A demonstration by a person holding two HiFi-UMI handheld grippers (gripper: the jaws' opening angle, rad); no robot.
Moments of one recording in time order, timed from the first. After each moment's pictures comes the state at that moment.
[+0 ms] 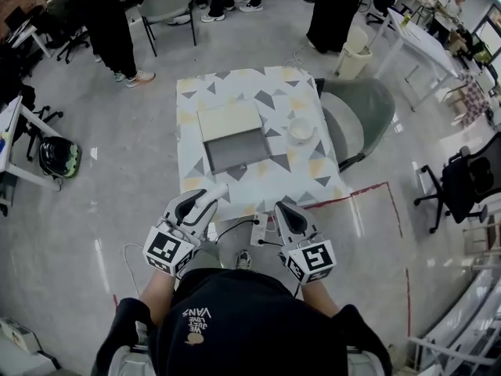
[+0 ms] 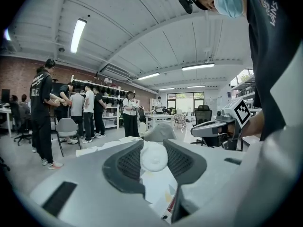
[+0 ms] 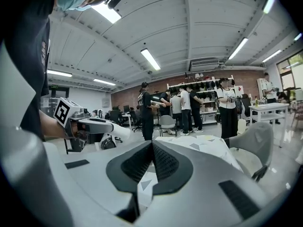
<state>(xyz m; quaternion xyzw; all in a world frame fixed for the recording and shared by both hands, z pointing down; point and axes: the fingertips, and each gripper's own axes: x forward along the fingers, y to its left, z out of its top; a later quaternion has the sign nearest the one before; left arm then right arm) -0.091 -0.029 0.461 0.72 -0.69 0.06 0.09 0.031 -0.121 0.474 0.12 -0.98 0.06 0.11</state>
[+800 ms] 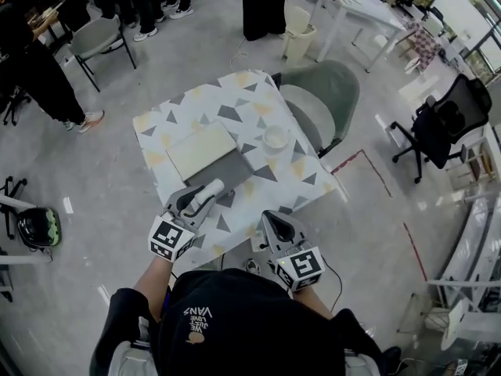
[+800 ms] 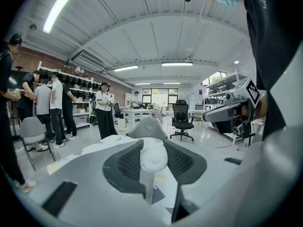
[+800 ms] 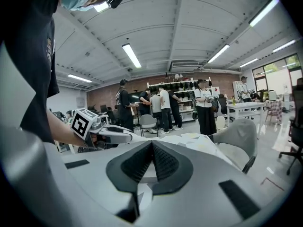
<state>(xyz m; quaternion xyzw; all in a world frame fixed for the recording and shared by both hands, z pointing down) -0.186 -0.146 0.517 0.83 -0.54 0.11 0.09 -0.045 -0.150 0.480 0.26 -0.95 0.09 0.12</state>
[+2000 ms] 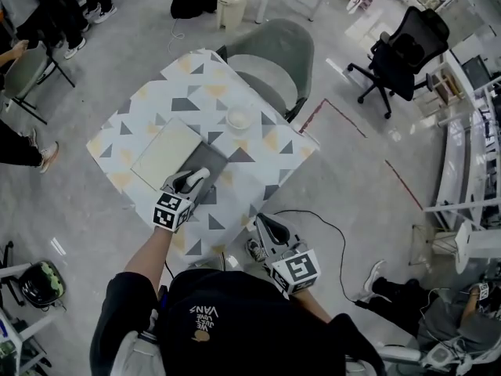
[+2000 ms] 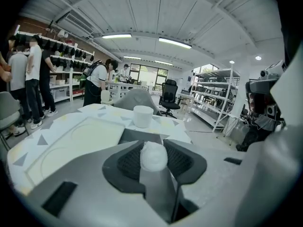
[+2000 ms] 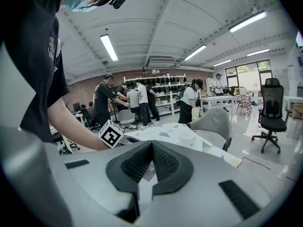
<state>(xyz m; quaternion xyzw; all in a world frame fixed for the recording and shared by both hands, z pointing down) -0.187 -0.244 0.666 0.86 -0.42 0.20 0.20 -0.034 -0.141 0.517 0.41 -0.89 0.14 0.15</state>
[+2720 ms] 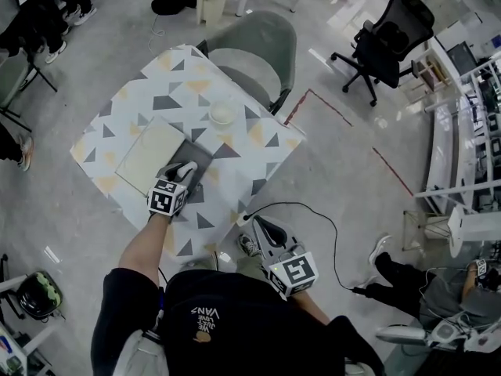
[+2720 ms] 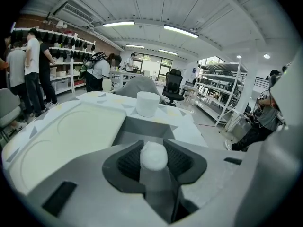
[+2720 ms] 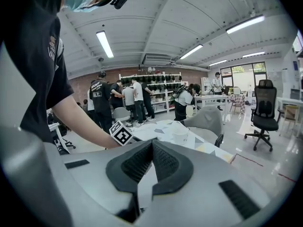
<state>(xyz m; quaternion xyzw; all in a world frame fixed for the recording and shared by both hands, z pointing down) -0.177 -0.276 0.716 0.84 -0.42 0.25 0.24 -0.013 -0.130 0.521 0.43 -0.88 0.14 0.16</state>
